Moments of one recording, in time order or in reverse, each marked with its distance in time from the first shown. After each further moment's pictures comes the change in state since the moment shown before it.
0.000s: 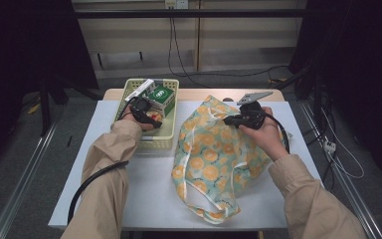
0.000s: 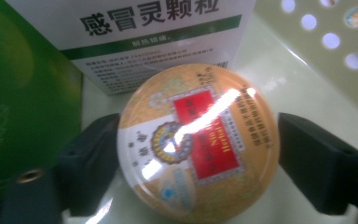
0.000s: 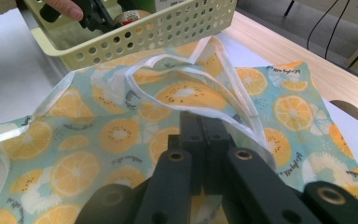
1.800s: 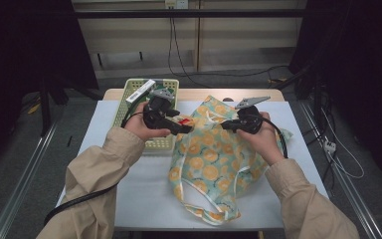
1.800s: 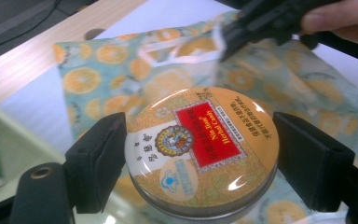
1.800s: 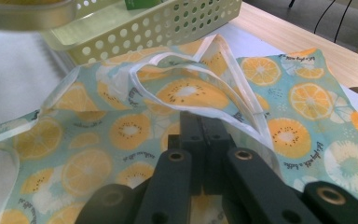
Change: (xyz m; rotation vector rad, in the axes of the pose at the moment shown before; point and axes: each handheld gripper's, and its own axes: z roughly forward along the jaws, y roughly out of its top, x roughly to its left) left arm -0.129 0.041 -0.124 -0.237 -0.403 0.184; right arm 0.010 -0.008 0.006 0.004 0.012 0.043
